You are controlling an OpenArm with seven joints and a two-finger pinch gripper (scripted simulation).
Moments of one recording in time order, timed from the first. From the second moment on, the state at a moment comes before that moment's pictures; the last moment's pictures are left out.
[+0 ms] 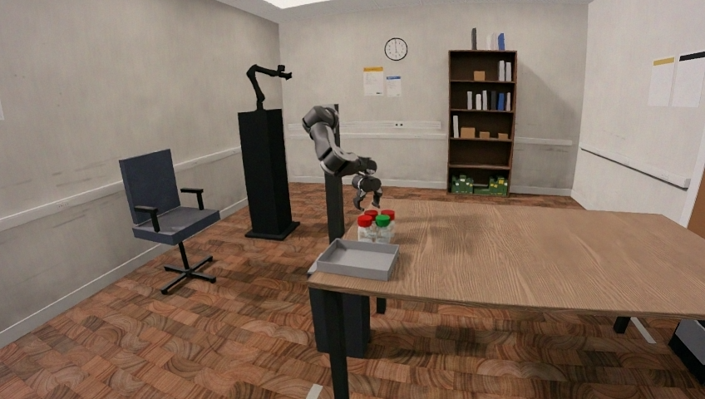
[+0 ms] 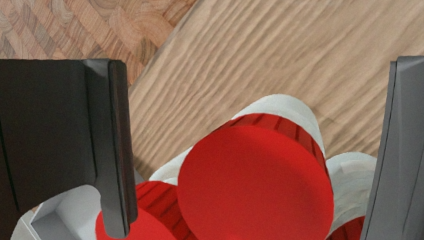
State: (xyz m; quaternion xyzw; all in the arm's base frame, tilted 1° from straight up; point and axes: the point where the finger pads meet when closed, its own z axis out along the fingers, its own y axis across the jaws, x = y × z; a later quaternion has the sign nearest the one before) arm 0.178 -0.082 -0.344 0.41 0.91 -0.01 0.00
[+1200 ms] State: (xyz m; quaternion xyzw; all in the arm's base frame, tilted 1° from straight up) arm 0.179 -0.082 -0.373 0.41 0.91 -0.01 0.01
